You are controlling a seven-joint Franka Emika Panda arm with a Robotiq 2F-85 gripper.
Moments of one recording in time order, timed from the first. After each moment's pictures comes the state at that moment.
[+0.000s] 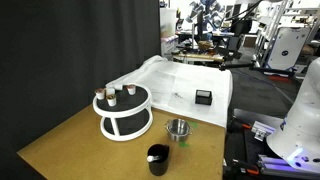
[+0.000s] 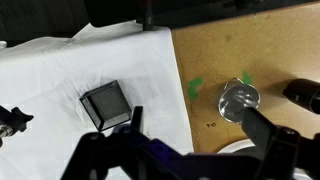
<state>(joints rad) -0.19 -0.76 -0.28 -2.60 -0.11 1.84 -0.18</state>
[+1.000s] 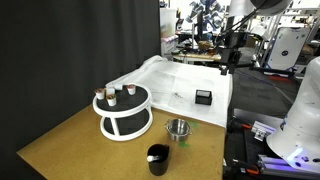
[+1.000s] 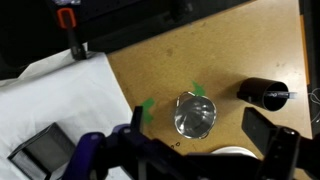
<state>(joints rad) -0.13 -0.75 -0.18 -2.72 0.16 1.89 0.04</state>
